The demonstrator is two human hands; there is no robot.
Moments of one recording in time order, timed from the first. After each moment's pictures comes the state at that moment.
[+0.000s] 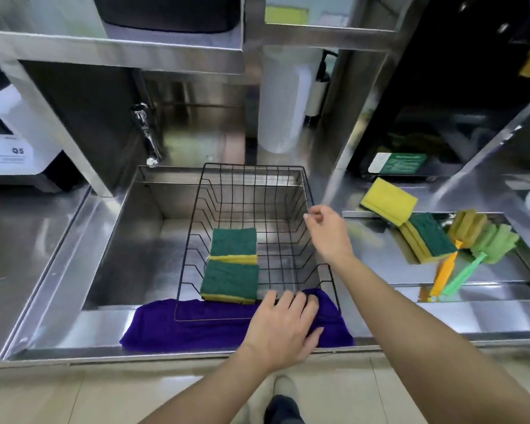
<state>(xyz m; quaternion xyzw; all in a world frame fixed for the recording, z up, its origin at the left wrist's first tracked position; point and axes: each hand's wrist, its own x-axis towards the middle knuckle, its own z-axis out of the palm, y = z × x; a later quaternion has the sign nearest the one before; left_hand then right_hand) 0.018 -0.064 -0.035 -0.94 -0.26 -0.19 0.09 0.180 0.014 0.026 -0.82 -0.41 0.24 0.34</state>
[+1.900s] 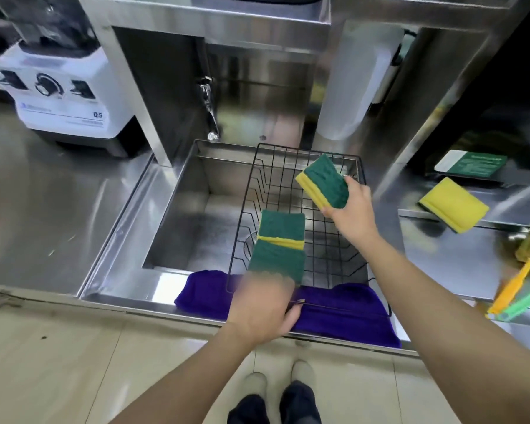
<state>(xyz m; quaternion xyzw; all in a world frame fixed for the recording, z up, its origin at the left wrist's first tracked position) -0.063 -0.038 -0.039 -0.90 -0.38 -0.21 0.09 0.141 0.044 0.037 -0.79 -0.48 0.25 0.30</state>
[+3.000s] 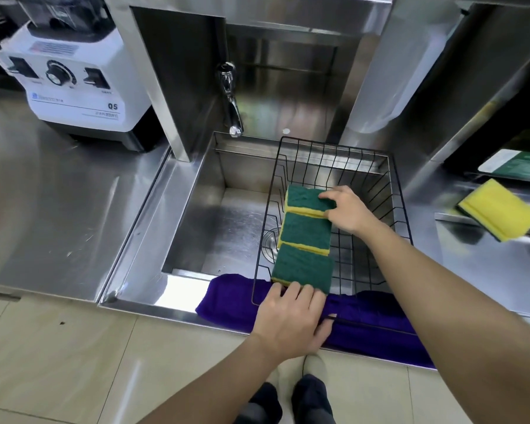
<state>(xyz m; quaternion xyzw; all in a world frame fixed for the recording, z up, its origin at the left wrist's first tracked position) -0.055 -0.040 -0.037 -0.90 -0.35 -0.25 0.07 0.131 0.094 0.006 -0.76 -0.57 0.31 0.09</state>
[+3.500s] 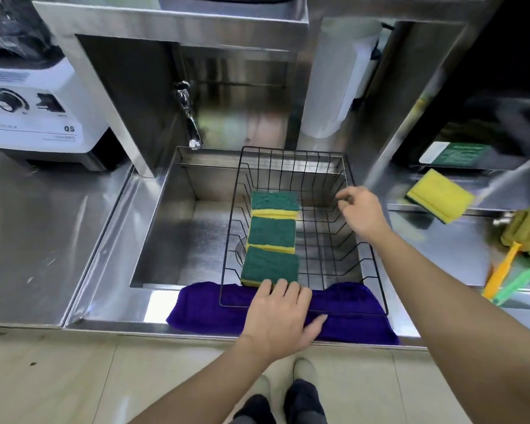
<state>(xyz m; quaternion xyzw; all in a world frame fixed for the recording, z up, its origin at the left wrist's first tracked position) -0.038 -0.045 -0.034 -0.91 -0.34 -0.21 0.07 0.182 0.052 0.020 -0.81 -0.48 0.21 0.25</state>
